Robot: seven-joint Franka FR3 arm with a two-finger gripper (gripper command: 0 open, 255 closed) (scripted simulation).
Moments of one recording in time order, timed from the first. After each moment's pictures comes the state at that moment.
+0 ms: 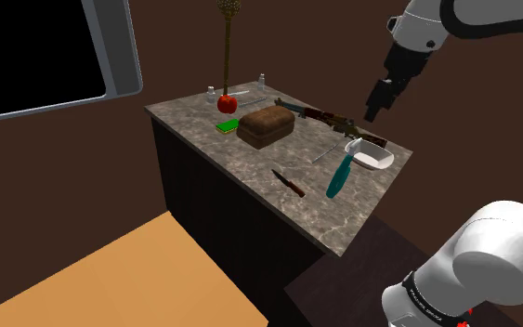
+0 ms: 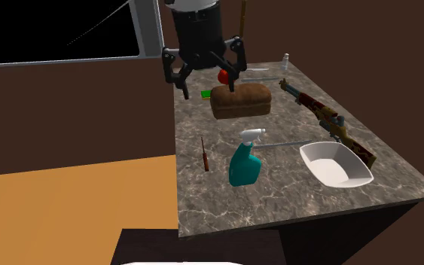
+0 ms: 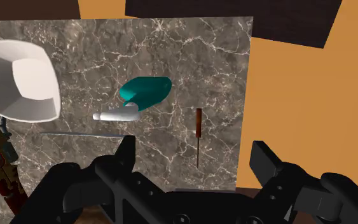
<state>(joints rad) 0.00 -0.77 0.00 -2.34 -0.12 1.66 -0.10</state>
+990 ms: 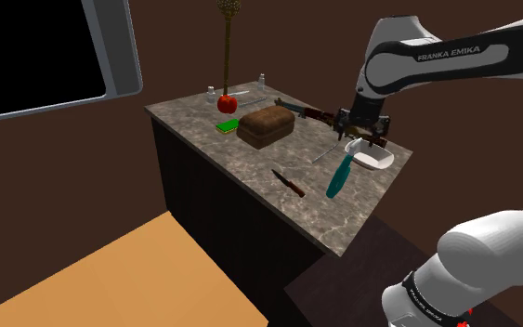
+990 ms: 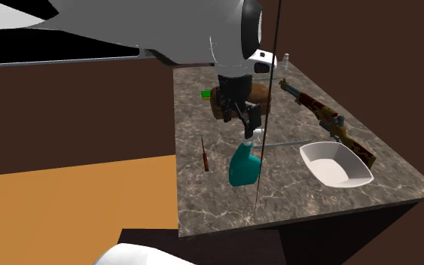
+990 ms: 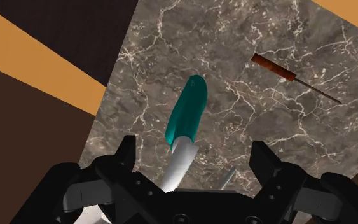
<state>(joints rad) -0.33 -0.47 0.11 -2.46 -0.08 1.98 0.81</state>
